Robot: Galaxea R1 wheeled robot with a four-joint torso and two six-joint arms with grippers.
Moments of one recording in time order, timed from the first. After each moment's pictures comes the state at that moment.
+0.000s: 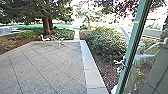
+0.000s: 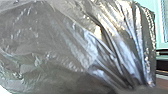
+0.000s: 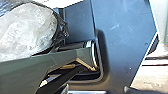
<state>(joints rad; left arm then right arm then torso) 1.50 3.01 -2.66 -0.44 -0.01 0.50 -1.54 3.09 -2.71 -0.19 -0.08 0.20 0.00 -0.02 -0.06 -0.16</state>
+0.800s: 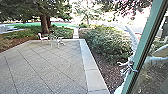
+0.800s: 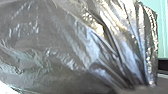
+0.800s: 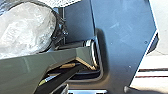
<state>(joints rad) 1.50 3.00 -2.67 -0.44 -0.02 0.50 -1.54 3.09 -2.71 -0.19 -0.07 0.20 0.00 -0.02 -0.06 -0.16</state>
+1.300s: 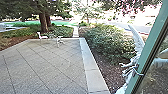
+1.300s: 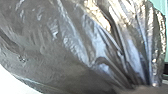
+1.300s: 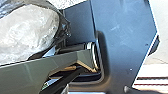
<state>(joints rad) 1.50 3.01 -2.66 -0.44 -0.02 0.50 -1.53 3.09 -2.71 -0.19 -0.07 0.20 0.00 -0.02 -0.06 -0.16</state>
